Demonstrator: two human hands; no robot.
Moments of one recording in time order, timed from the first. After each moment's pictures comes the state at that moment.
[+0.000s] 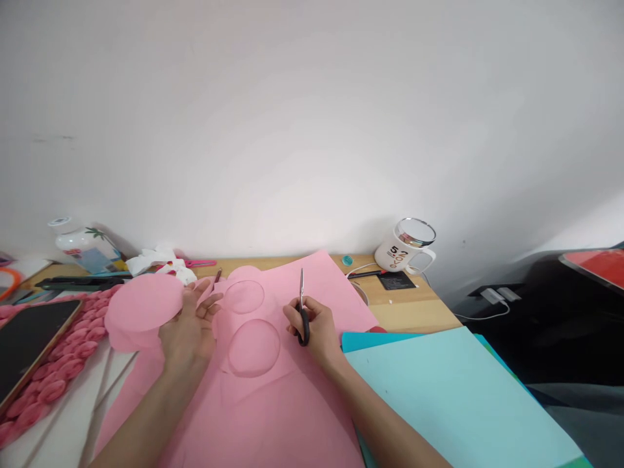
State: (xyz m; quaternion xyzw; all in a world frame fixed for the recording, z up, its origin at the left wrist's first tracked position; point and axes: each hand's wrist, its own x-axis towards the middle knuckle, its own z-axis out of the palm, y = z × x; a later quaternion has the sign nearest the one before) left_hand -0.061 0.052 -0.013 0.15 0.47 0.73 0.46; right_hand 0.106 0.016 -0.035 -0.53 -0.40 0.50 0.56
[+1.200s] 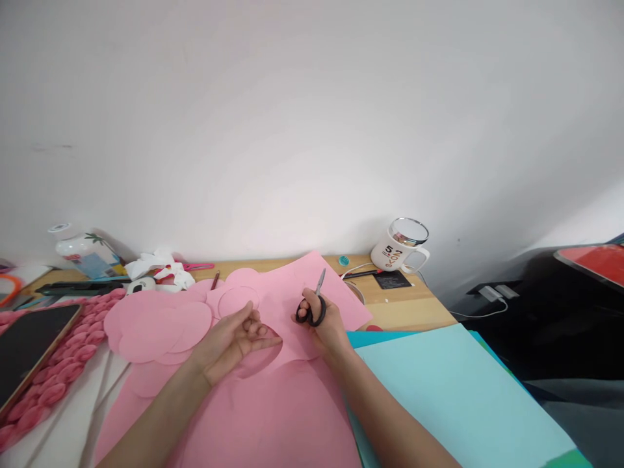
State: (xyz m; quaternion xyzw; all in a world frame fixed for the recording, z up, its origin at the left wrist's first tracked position) left_hand -0.043 0.033 -0.019 0.22 0.35 0.40 0.82; right_hand 0.121 0.028 -0.042 -0.43 -0.16 0.60 0.66
